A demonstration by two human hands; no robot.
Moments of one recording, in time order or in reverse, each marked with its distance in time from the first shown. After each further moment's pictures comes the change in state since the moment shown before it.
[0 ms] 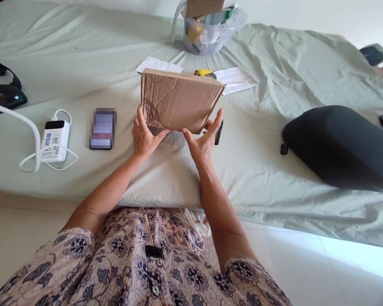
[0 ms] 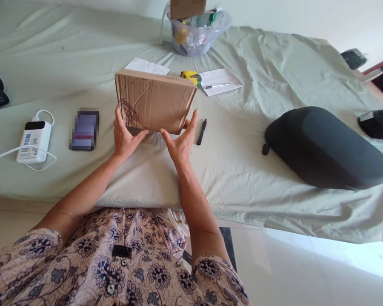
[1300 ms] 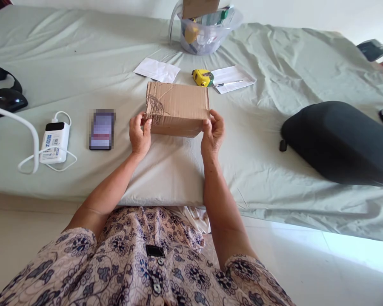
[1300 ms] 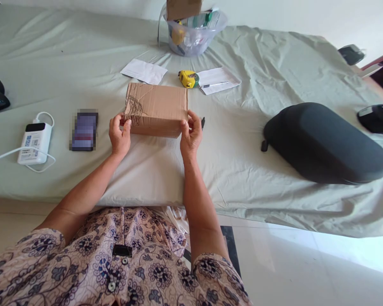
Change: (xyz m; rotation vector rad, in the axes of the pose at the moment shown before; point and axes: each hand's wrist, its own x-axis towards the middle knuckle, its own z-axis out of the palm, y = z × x) left_hand 0.006 -0.006 -0.006 -0.061 0.106 -0.037; right_hand 0.019 0.038 -0.003 0.314 0.100 0.113
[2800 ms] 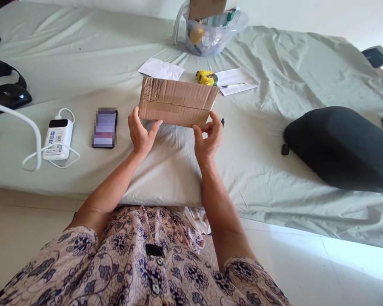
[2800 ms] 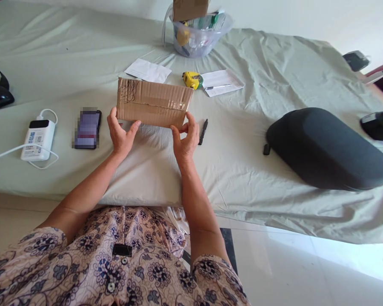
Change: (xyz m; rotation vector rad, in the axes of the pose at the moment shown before) left_hand 0.002 -0.007 -0.001 0.293 0.032 0.135; right_hand -0.017 -0.011 0.018 -0.139 0.141 -0.267
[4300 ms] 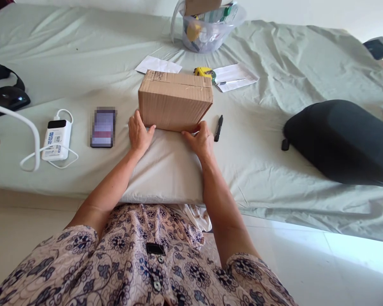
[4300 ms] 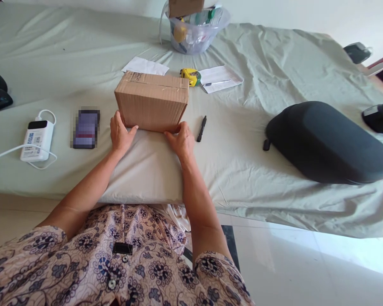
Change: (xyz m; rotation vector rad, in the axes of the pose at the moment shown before) left_hand 0.001 -0.007 0.006 0.168 -0.155 -0.152; right_hand 0.001 0.008 -0.004 -0.266 -0.385 0.307
